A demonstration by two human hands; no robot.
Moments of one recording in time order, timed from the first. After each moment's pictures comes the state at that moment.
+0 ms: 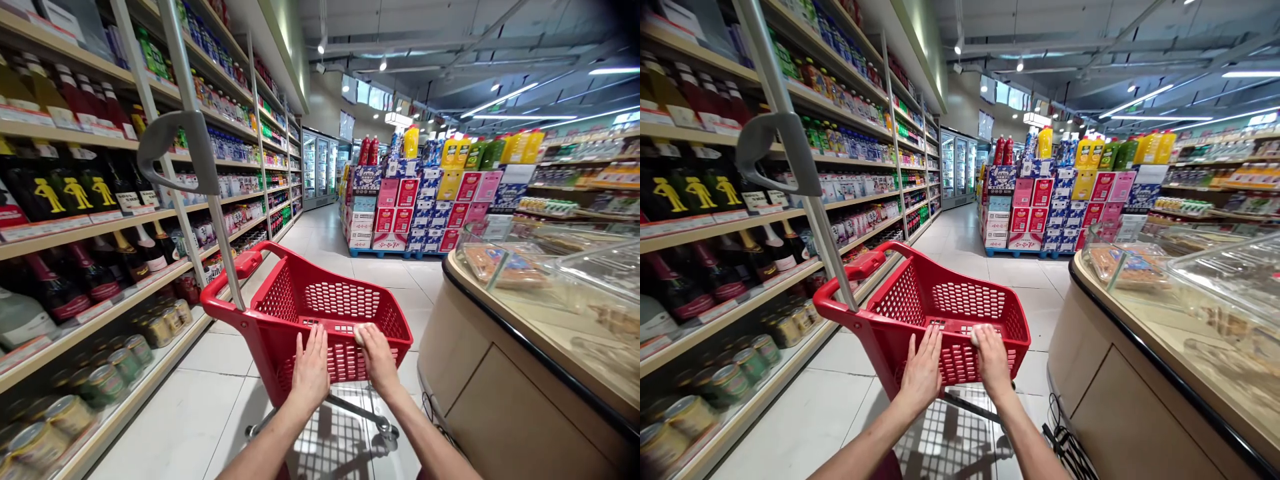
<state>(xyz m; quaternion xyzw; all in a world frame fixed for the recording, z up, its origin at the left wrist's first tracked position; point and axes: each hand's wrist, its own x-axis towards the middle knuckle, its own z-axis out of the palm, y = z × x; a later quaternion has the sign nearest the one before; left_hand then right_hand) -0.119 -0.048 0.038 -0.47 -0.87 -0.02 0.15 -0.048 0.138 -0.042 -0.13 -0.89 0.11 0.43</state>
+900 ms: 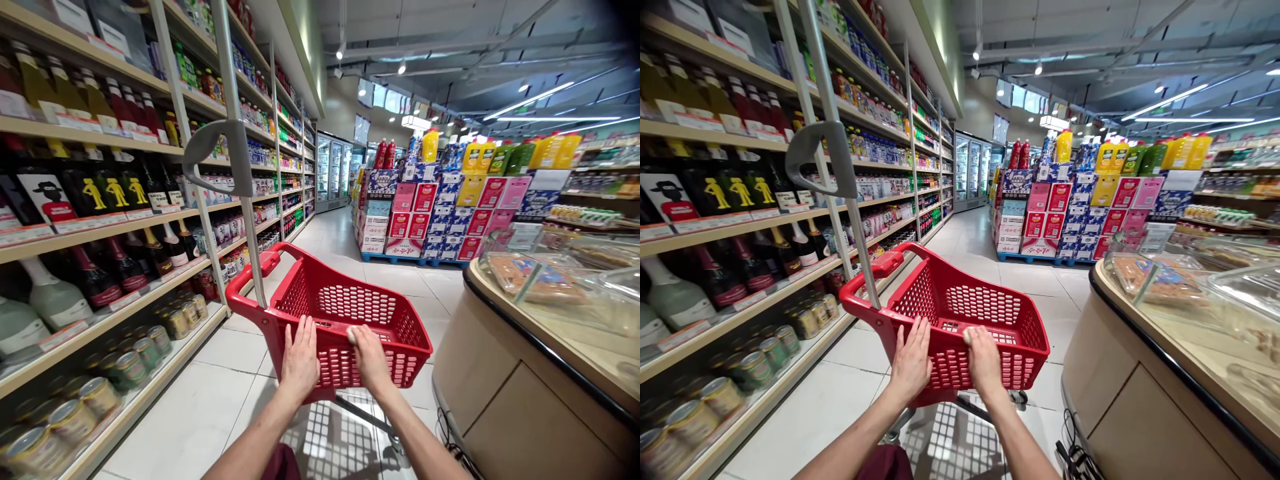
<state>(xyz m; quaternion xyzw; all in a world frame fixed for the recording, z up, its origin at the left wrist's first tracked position) -0.151 -0.085 0.054 -0.40 -0.89 -0.02 0.23 -0.088 0.091 -0.018 -0.11 -0.89 0.14 0.42</state>
